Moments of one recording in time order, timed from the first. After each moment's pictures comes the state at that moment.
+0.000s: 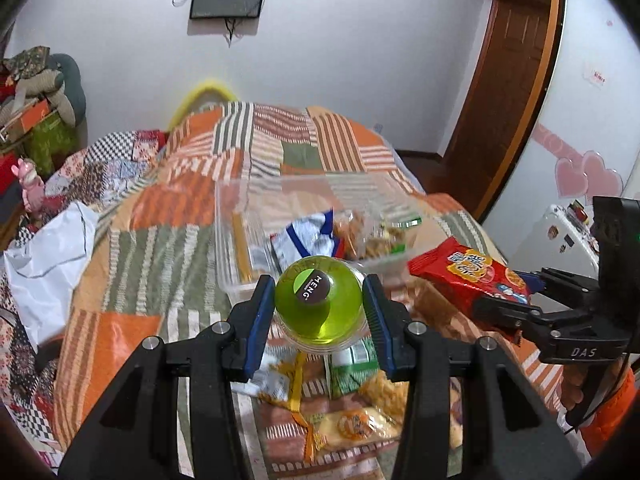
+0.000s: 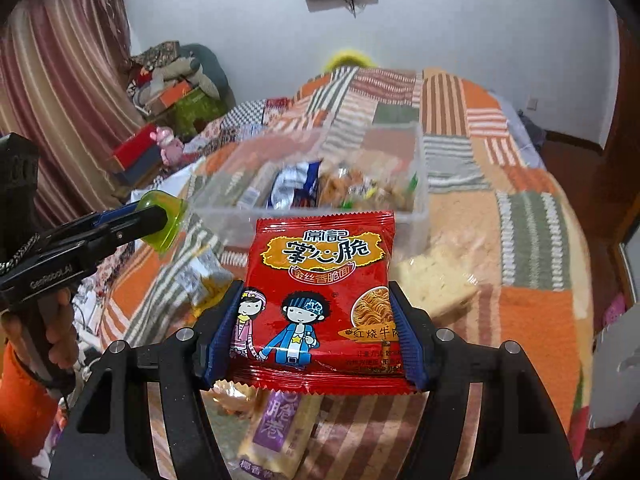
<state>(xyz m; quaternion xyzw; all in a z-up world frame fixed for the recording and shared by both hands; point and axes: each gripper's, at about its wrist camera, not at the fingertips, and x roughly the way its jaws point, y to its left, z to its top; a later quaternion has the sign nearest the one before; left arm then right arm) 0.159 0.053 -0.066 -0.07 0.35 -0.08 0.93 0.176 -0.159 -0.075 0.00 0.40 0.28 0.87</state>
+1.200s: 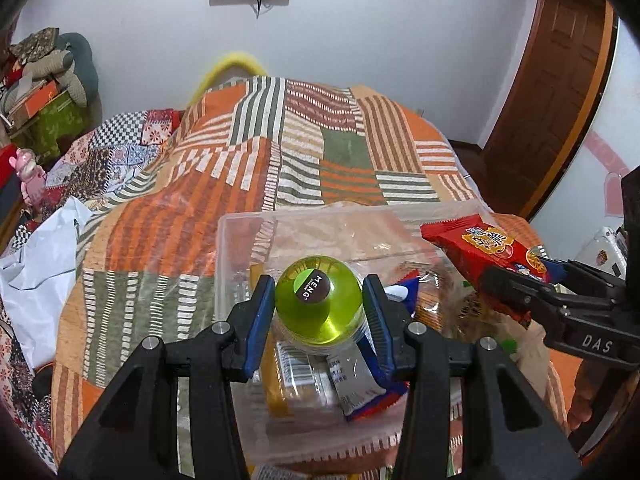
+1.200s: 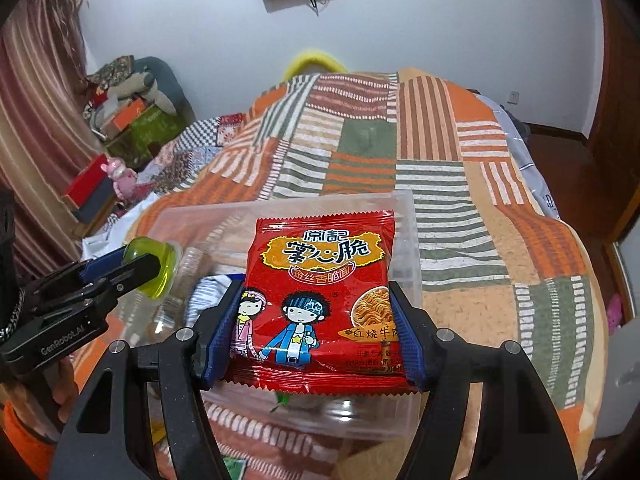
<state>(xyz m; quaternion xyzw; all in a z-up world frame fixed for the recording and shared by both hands) 0.305 0.072 -0.117 -0.07 0.40 -0.02 0.91 0.300 -0.124 -0.098 0.00 0.43 0.23 0.87</state>
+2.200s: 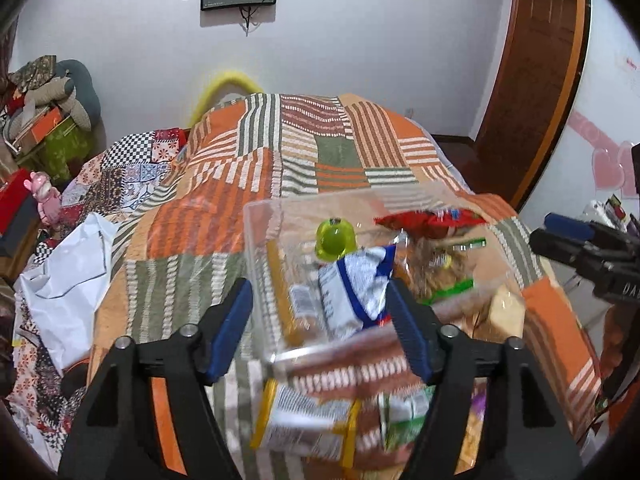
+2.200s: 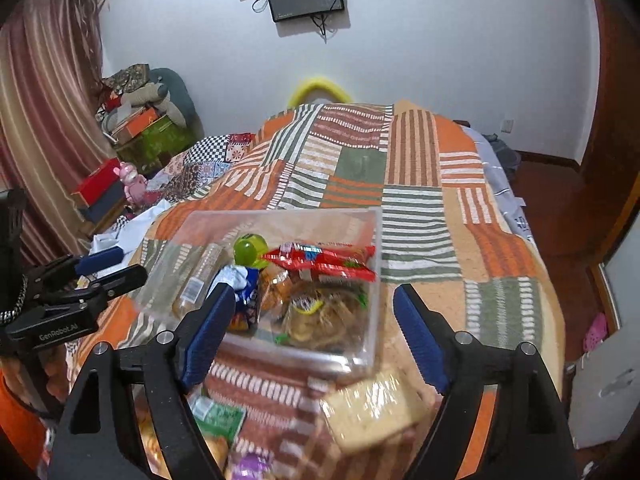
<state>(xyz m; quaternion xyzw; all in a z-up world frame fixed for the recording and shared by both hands) 0.224 0.069 -0.077 -0.03 0.38 -0.03 0.92 0.245 -0.159 -0.053 -0.01 0.38 0.24 0.89</state>
